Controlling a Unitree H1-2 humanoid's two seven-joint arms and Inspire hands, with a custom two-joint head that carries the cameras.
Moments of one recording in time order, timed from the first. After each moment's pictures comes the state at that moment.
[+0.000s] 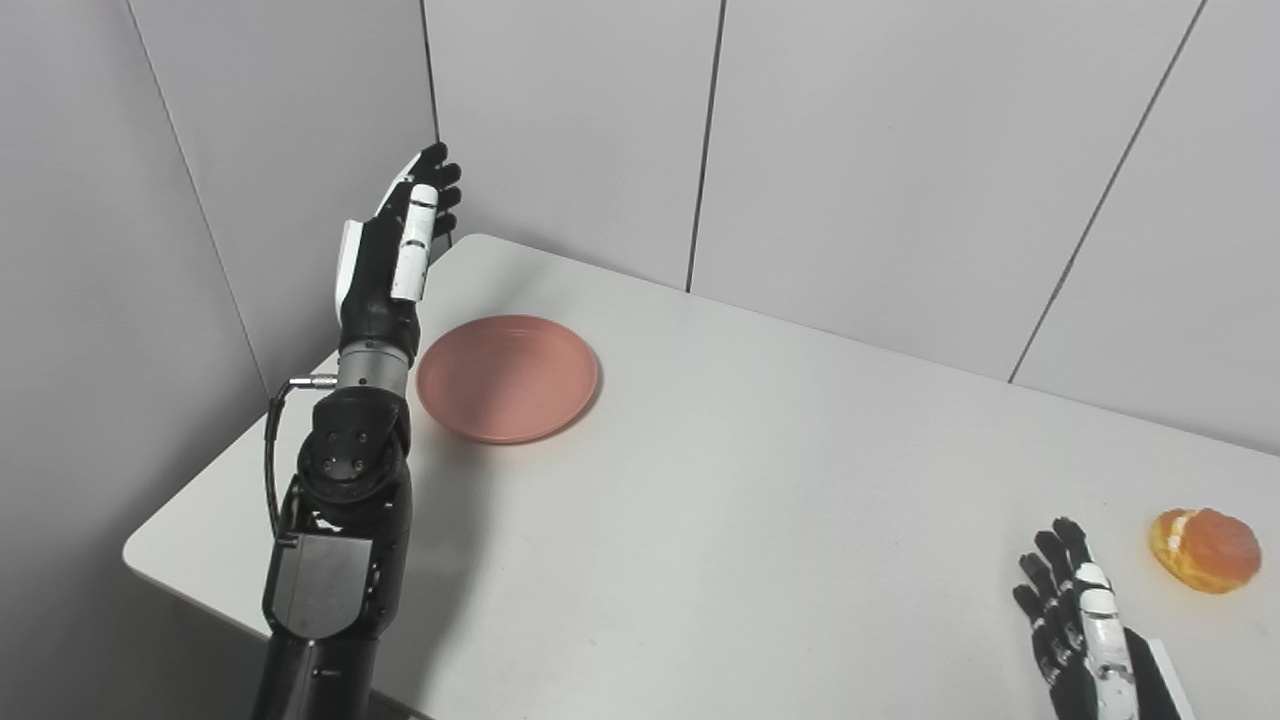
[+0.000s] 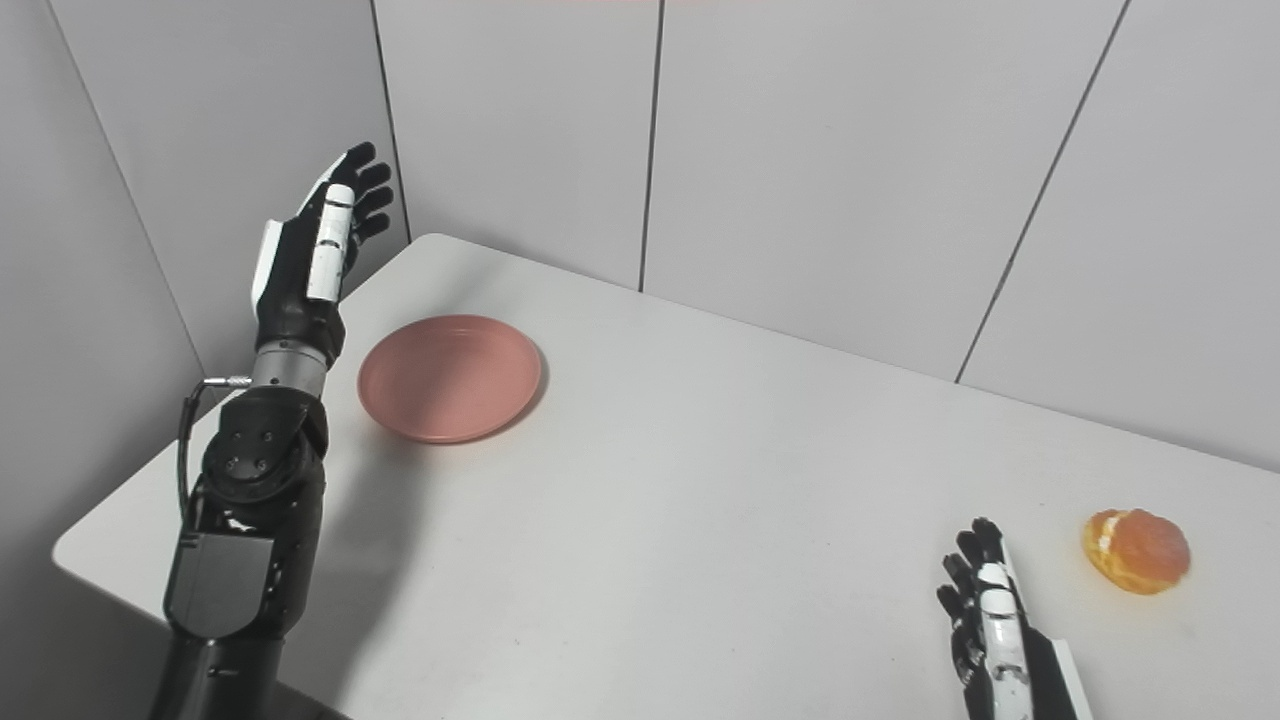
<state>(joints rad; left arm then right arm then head) -0.33 0.27 0.42 -0.18 -0.04 0.25 0.10 -0.04 -0.04 0.07 -0.30 0.13 0.34 0.14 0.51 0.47</state>
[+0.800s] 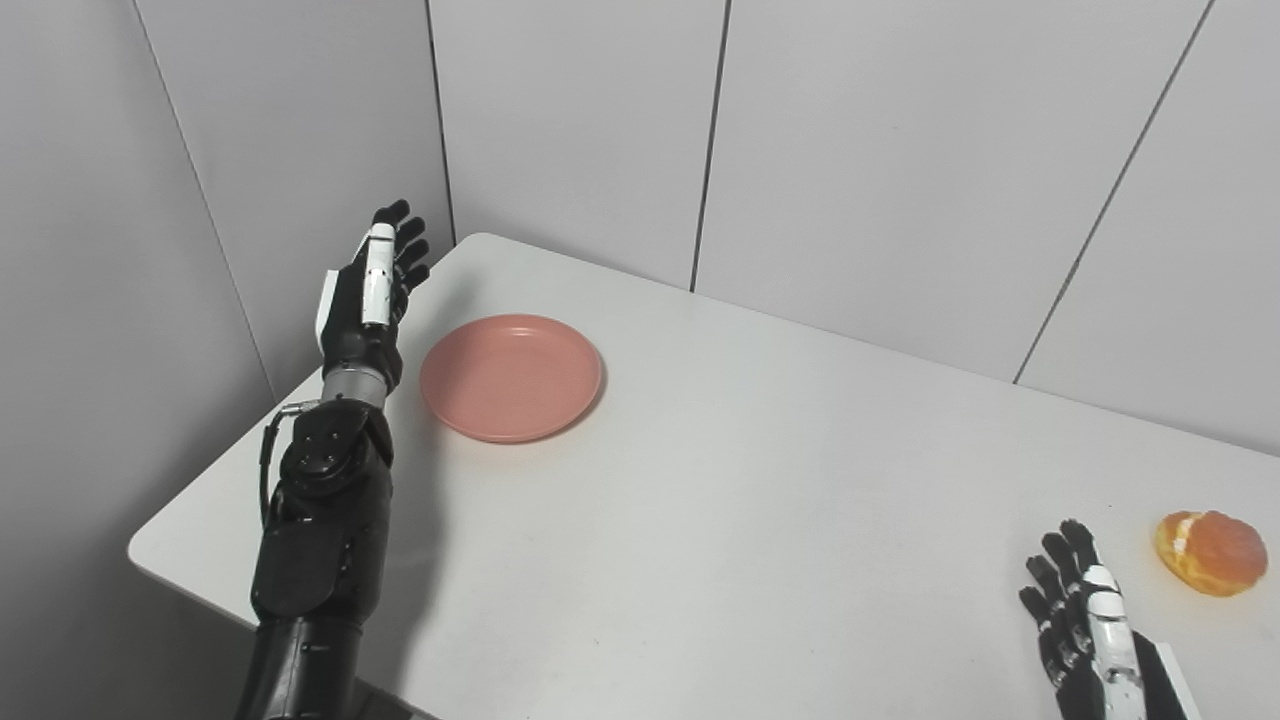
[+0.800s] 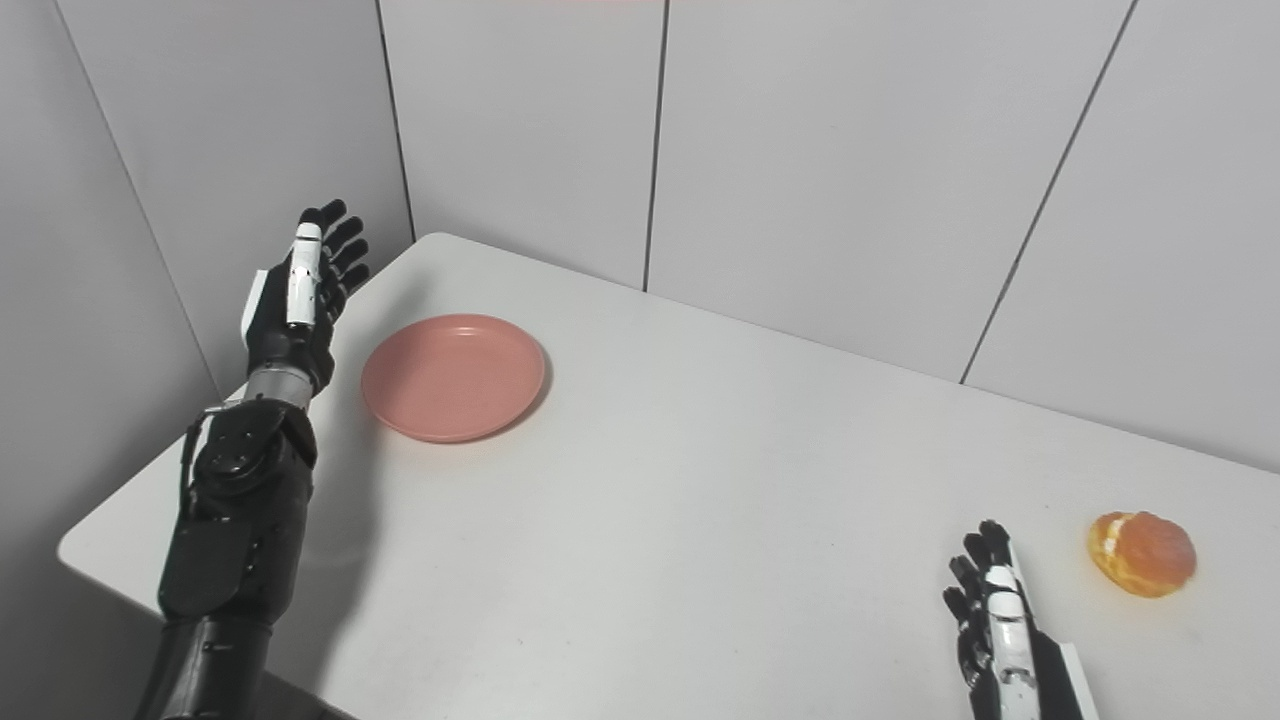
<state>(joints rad) -0.33 0.30 0.49 0.05 -0.24 0.20 0.10 -0.04 -0.04 0.07 -0.30 0.13 0.34 0.14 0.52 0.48</state>
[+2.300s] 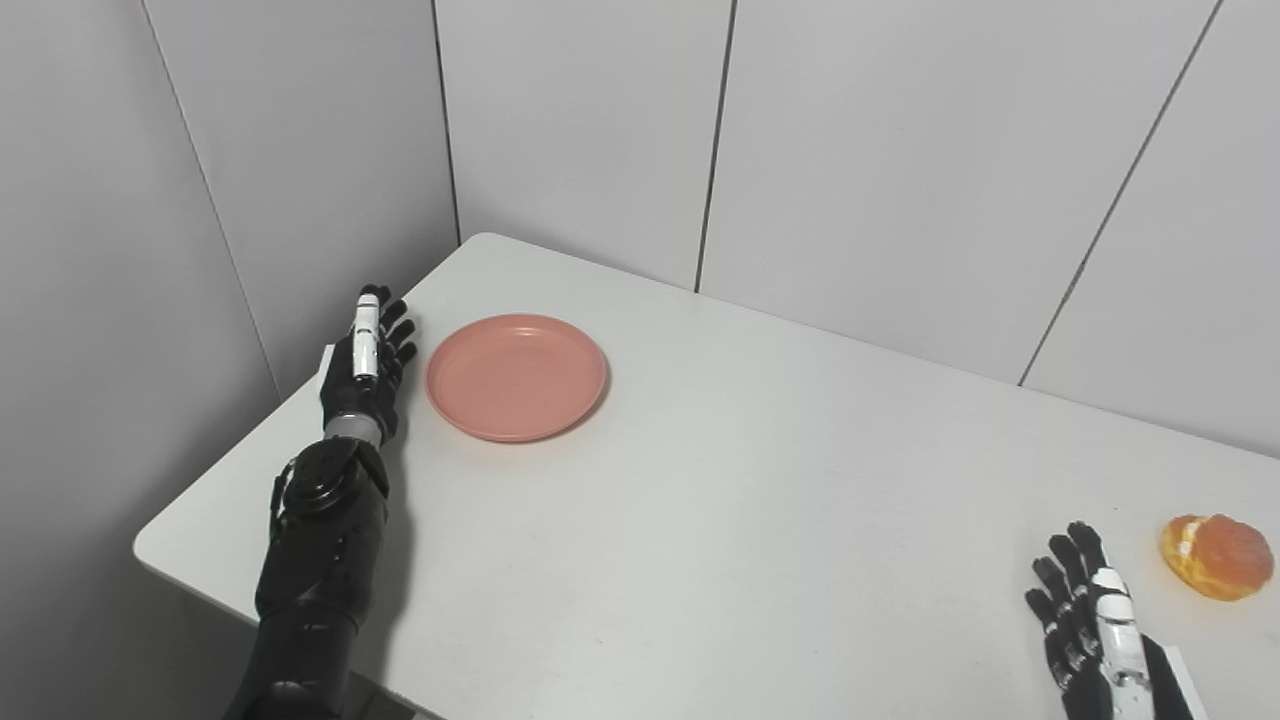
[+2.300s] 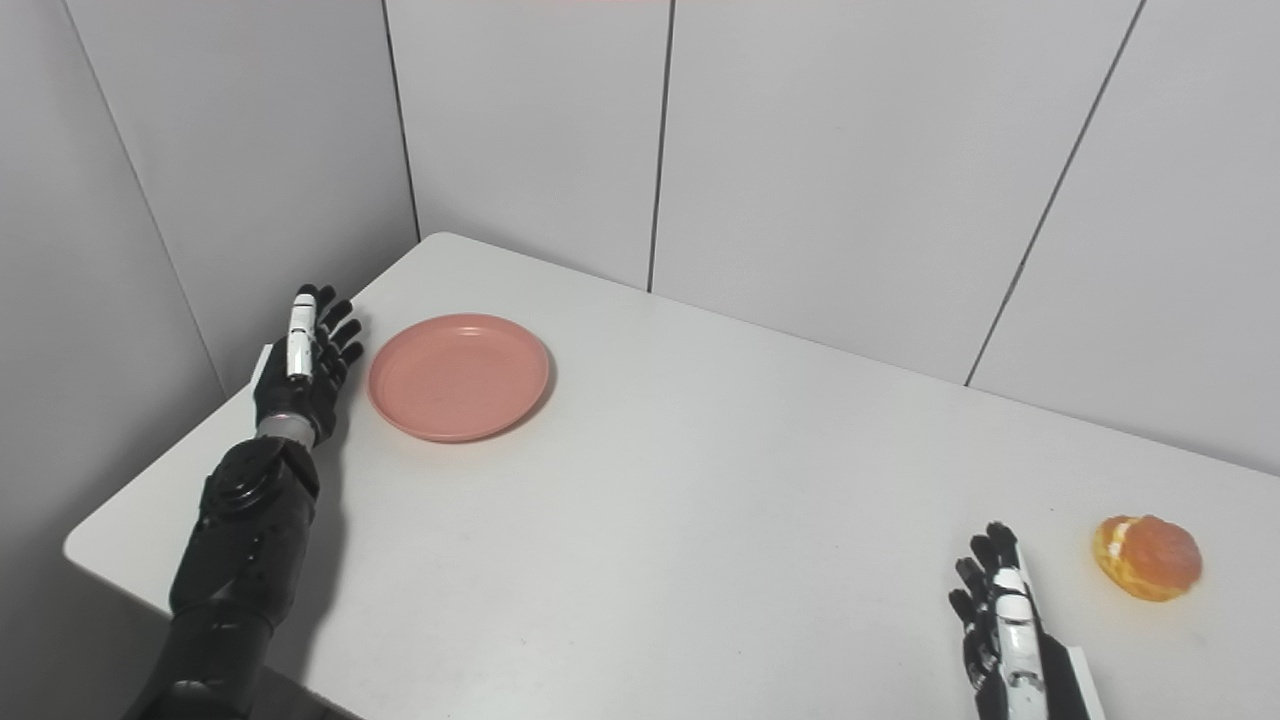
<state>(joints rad) -0.37 0.34 0.51 0.45 -0.37 0.06 0.08 -0.04 -0.04 0.06 -0.32 0.14 0.34 0.14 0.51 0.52</state>
